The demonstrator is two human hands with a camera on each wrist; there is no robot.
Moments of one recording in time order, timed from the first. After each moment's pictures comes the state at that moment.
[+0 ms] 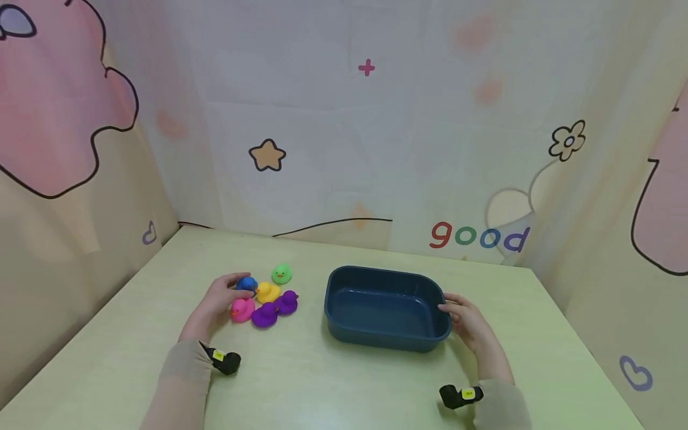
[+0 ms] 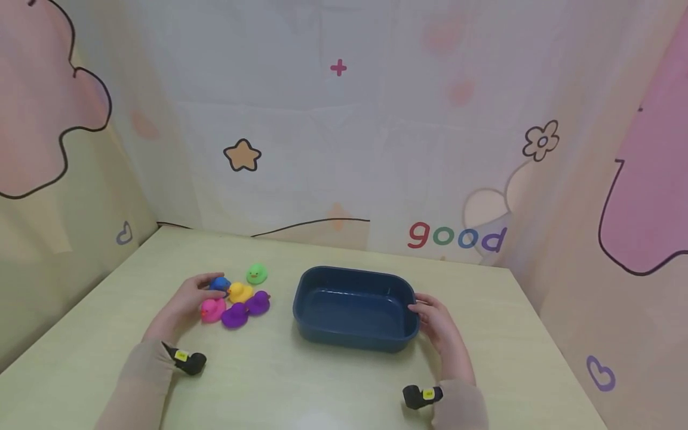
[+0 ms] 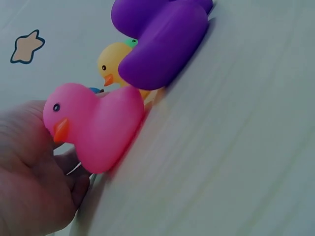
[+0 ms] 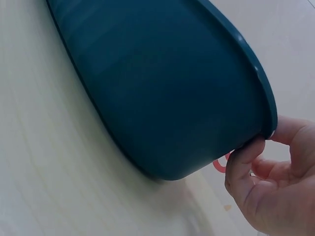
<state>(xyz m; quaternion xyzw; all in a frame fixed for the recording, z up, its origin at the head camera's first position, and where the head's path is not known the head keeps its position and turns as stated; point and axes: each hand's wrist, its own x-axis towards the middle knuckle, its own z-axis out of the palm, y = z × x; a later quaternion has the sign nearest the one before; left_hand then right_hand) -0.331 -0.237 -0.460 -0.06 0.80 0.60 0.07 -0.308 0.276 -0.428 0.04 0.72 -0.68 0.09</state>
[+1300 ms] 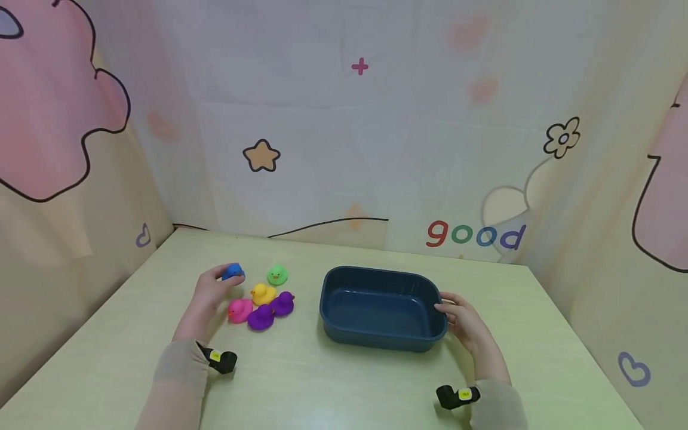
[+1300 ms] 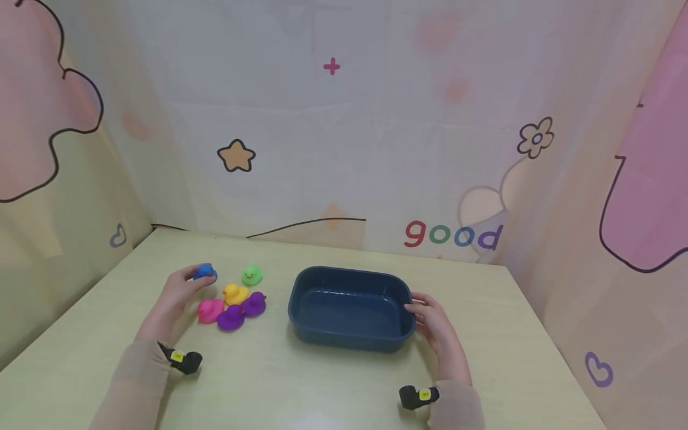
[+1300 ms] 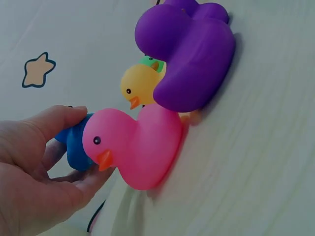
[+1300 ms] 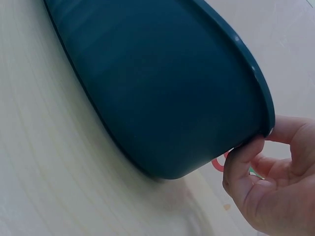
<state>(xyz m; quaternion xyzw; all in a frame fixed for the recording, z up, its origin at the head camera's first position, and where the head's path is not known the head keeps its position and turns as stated) -0.326 -0.231 -0.435 -0.11 0.80 0.59 -0.02 -0.305 0.276 -0.429 0.05 0.73 -0.68 0.10</state>
